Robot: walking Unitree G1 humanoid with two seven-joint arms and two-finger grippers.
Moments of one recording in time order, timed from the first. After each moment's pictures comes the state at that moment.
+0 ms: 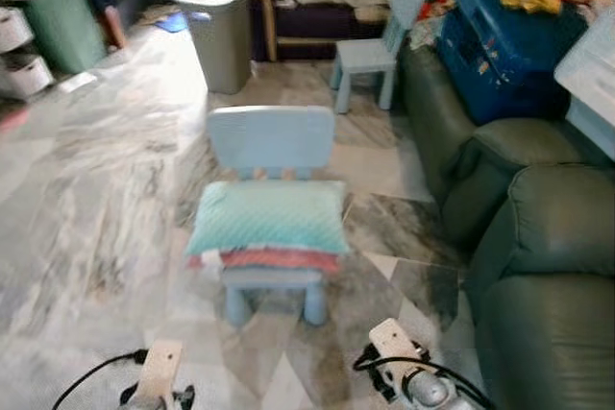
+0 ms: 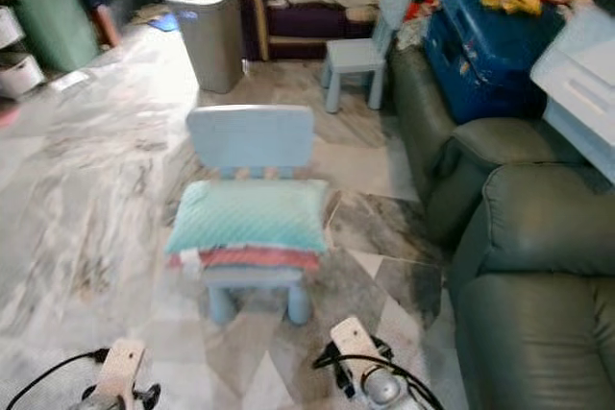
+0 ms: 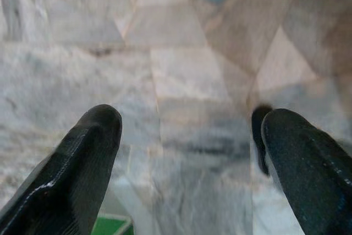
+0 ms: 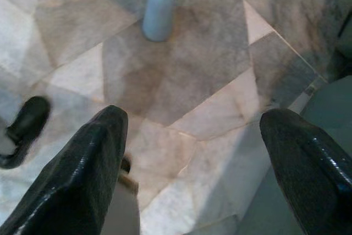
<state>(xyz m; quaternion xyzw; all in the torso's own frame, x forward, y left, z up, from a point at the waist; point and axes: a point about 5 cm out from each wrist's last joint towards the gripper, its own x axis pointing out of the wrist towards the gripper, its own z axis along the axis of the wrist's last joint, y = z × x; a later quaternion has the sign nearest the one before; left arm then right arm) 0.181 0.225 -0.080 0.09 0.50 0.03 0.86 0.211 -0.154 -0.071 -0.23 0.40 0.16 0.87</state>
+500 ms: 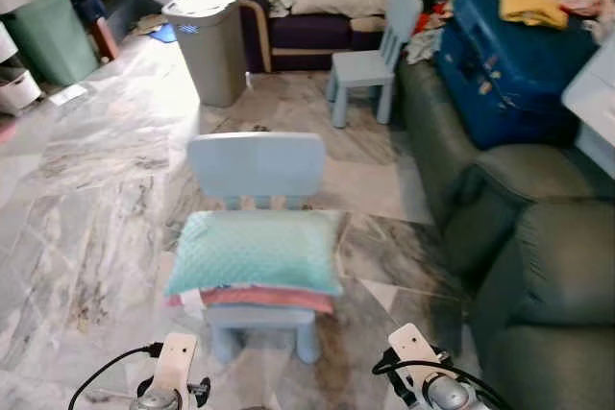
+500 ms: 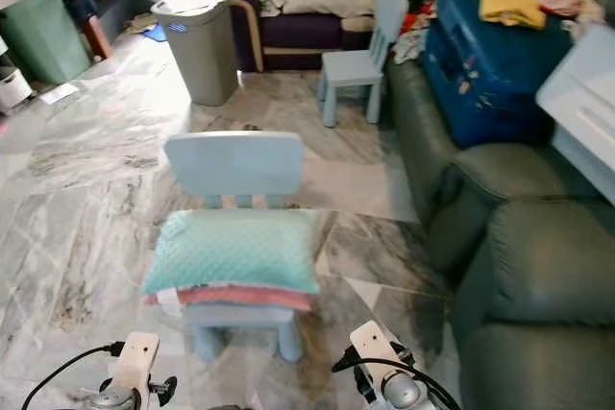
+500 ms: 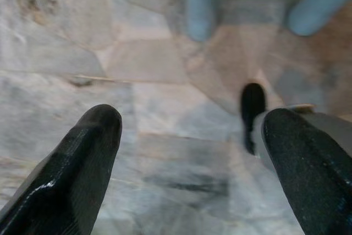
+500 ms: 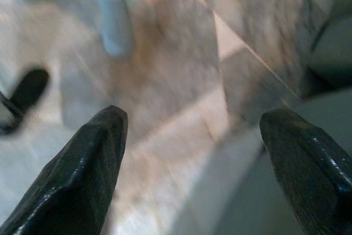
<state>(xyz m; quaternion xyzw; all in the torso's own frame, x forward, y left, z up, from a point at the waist) 0.181 0.218 -0.081 0.08 0.50 0.03 0.86 0.211 -0.165 -0.070 -0.23 0.40 0.15 0.87</state>
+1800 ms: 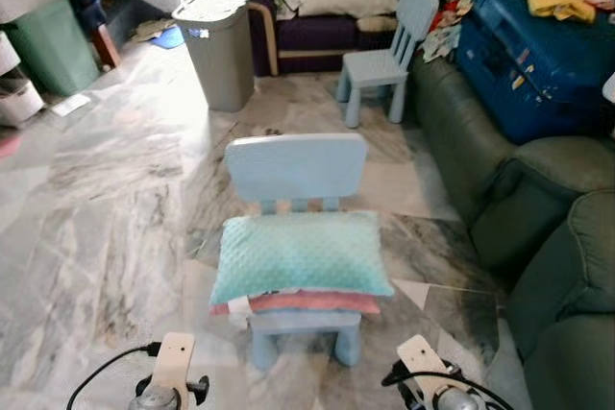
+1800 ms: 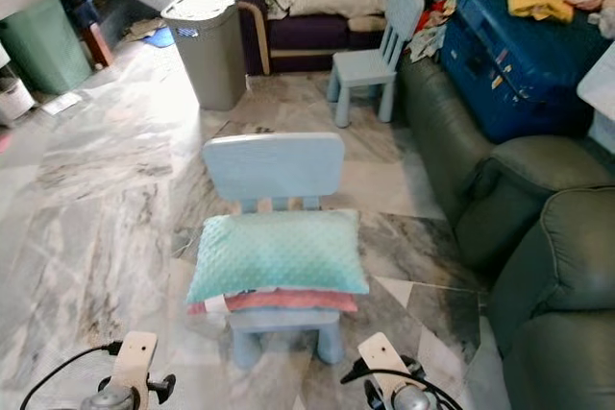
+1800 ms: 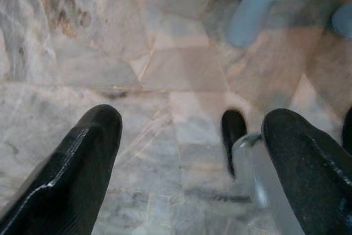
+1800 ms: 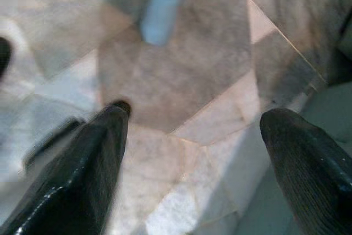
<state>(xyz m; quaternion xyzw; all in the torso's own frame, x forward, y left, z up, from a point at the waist) 0.184 0.220 -0.079 0.08 0.49 0.03 0.87 0.193 -0.176 -0.080 -0.24 0.44 0.15 0.85</state>
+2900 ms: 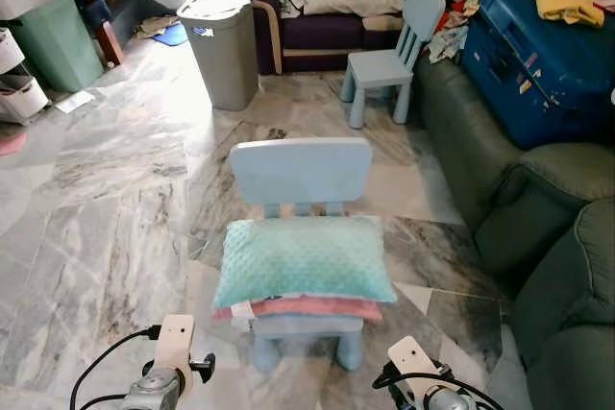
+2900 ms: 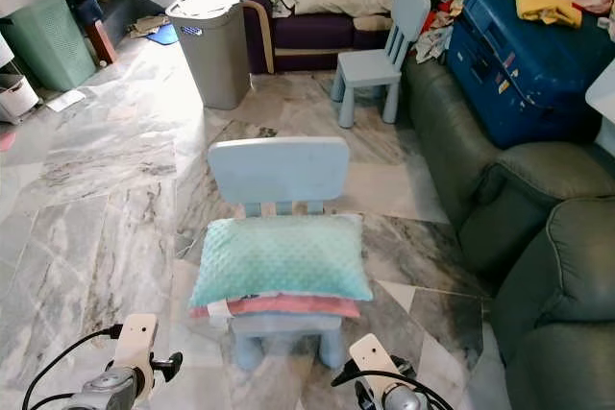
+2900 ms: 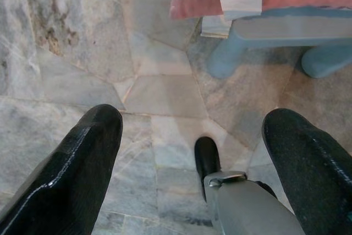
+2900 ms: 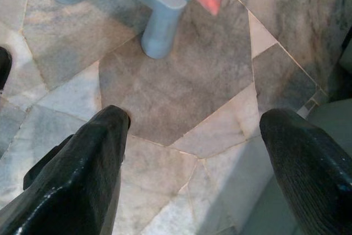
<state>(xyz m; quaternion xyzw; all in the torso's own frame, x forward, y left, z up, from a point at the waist) 0.205 0.209 -0.071 0.03 0.46 0.02 0.89 0.190 -0.178 -0.081 -0.24 0.44 0.15 0.85</state>
